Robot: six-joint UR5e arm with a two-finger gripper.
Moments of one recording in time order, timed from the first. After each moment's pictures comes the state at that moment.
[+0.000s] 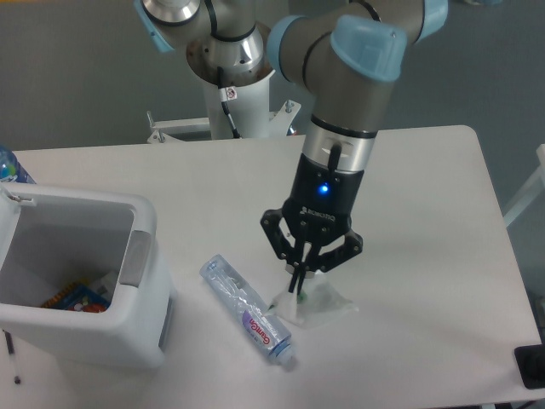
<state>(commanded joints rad) 2.45 -1.85 -1.38 -0.93 1.03 0.56</state>
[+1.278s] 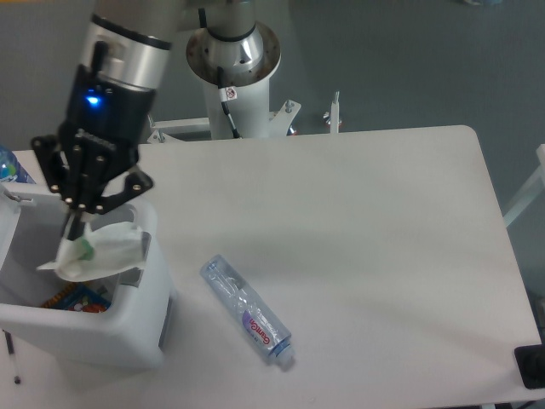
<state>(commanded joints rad) 2.10 -1.74 -1.39 -0.91 1.10 0.37</state>
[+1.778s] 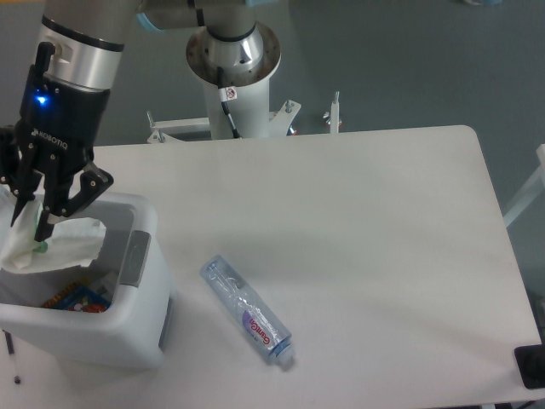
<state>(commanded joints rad) 2.09 -1.74 -1.40 -0.91 1.10 0.37</state>
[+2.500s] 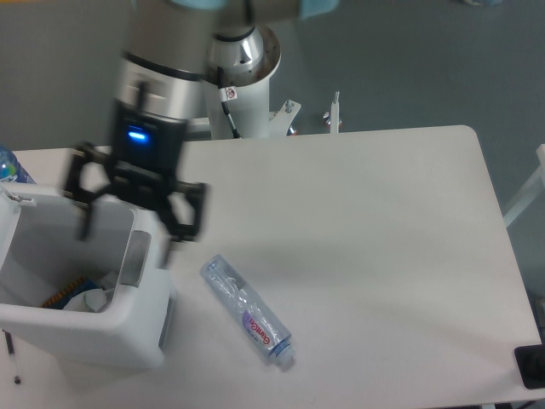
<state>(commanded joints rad) 2.39 -1.80 -1.41 -0.97 1.10 0.35</state>
